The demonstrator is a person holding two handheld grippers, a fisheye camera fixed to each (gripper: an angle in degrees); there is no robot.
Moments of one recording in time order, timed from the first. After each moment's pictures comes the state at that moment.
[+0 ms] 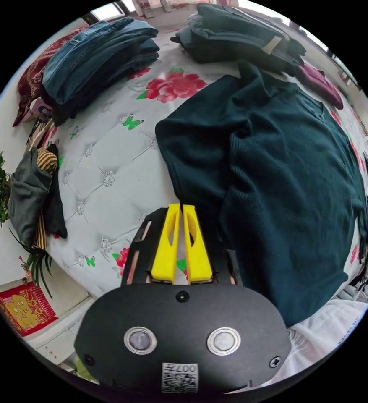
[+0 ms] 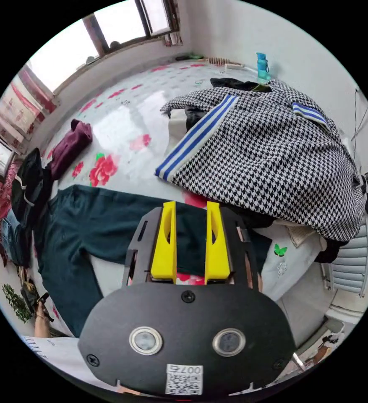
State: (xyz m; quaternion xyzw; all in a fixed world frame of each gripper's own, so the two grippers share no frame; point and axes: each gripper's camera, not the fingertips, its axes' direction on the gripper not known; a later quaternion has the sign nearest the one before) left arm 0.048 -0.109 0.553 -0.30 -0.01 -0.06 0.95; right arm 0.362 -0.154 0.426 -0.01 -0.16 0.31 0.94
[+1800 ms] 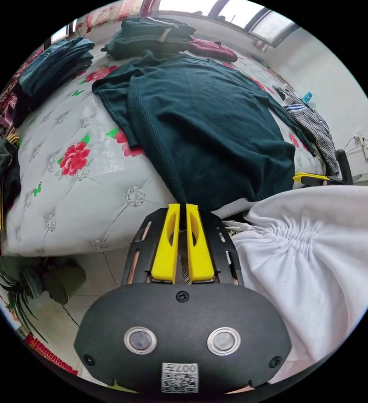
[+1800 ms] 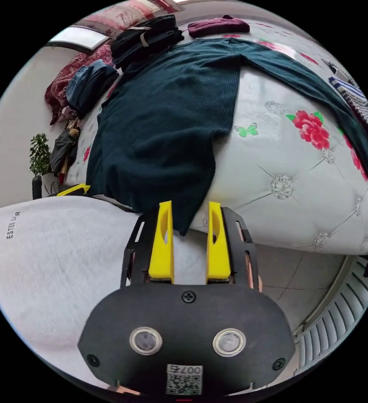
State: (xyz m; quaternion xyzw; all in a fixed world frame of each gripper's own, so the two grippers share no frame) left arm 0.037 0.078 0.309 -0.23 0.22 0.03 0.95; right arm 0.079 0.026 0.329 -0.16 -0.31 -0.02 0.94
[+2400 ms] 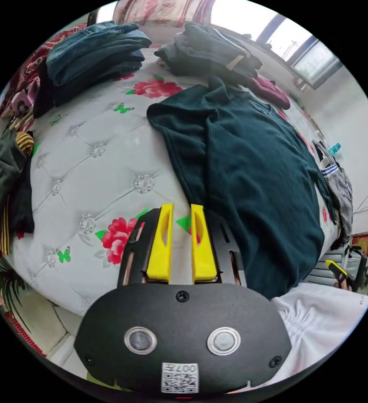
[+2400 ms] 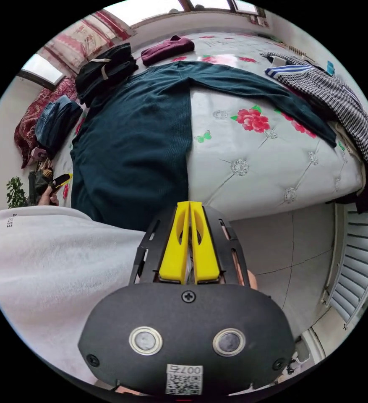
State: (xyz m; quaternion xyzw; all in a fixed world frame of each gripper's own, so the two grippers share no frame) left arm -0.026 -0.020 0.427 -0.18 0.14 -0.09 0.97; right arm 0.092 0.043 0.285 -0.11 -0.27 0.15 0.94
